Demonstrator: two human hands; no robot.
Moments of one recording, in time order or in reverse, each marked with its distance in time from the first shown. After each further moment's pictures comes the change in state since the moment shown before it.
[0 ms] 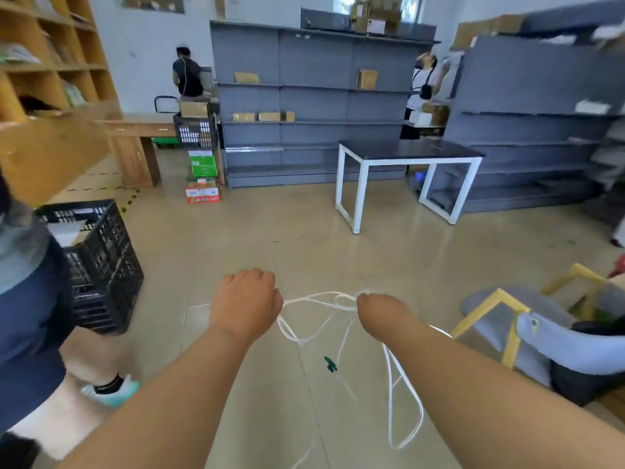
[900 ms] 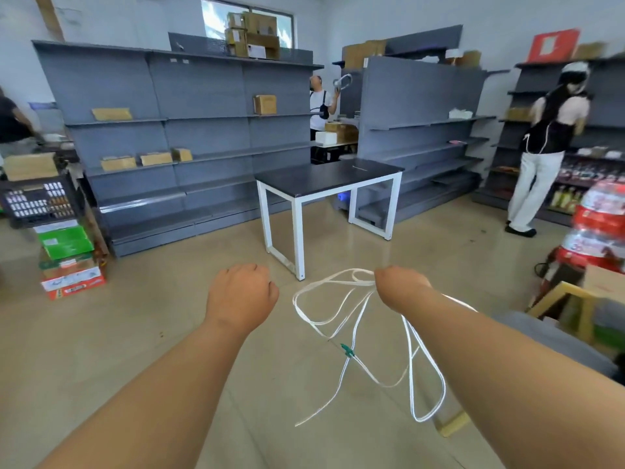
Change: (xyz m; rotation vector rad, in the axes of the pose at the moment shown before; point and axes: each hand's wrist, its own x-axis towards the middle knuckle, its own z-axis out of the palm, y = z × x) left_hand 0.526 -0.030 0.126 -0.102 0.153 0.350; right_hand 0.428 0.120 -0.128 0.009 0.082 0.491
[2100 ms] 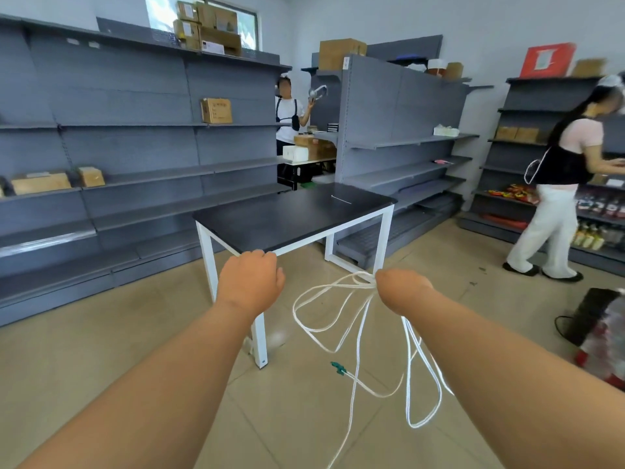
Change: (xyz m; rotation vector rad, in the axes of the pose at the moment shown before) left_hand 0.649 0.044 0.303 -0.044 0.049 0.133; right_hand 0.655 0.111 -0.011 -0.063 0.007 0.112
